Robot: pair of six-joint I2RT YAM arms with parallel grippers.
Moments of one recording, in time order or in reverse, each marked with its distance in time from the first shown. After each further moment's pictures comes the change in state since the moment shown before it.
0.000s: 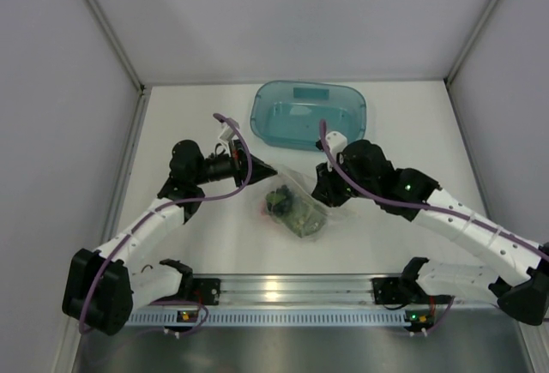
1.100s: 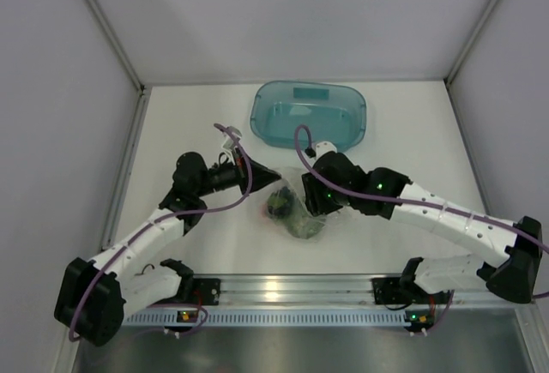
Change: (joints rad) left arm -0.085 -0.079 -0.071 0.001 -0.171 -0.024; right arm 0.132 0.145 0.053 -0.137 0.248 0.234
